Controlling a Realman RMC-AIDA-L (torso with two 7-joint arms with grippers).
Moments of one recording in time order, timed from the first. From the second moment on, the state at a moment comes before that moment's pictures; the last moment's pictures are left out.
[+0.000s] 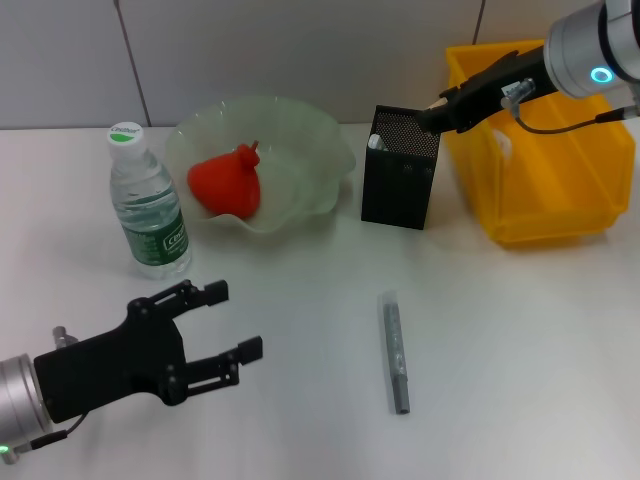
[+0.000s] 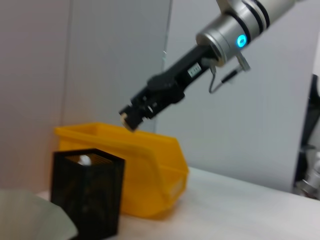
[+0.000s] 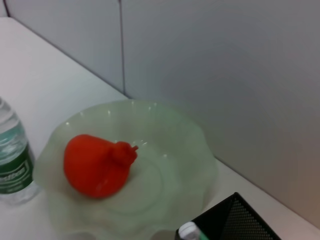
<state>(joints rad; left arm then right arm) -0.38 -2.07 0.72 0.41 1.77 1.60 -0.95 0.86 2.08 -1.07 -1.15 -2.57 -1.25 2.38</state>
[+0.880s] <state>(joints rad) -0.38 -2.07 0.59 0.26 1.77 1.55 -0.74 0.94 2.08 -1.11 -0.89 -2.57 -0.98 2.37</state>
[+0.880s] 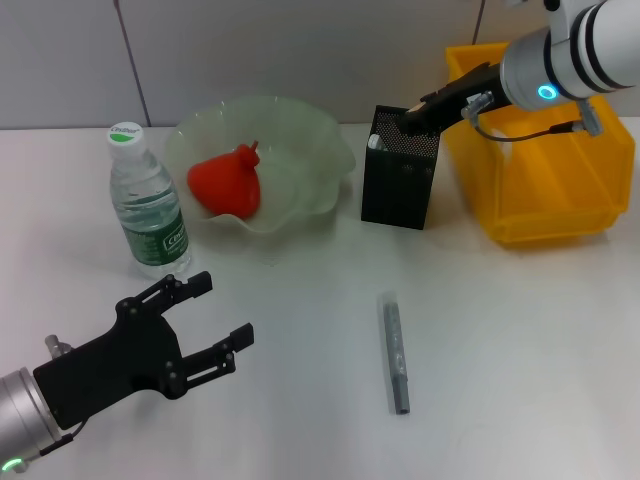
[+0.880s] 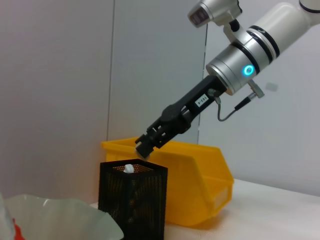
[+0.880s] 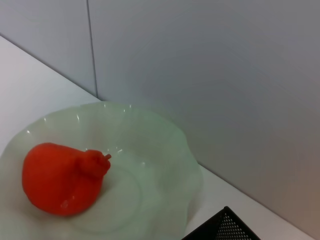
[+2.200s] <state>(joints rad) -0.39 -2.07 0.57 0.18 1.71 1.53 -0.67 0.95 2.08 -1.12 -0.84 -2.57 -0.94 2.37</state>
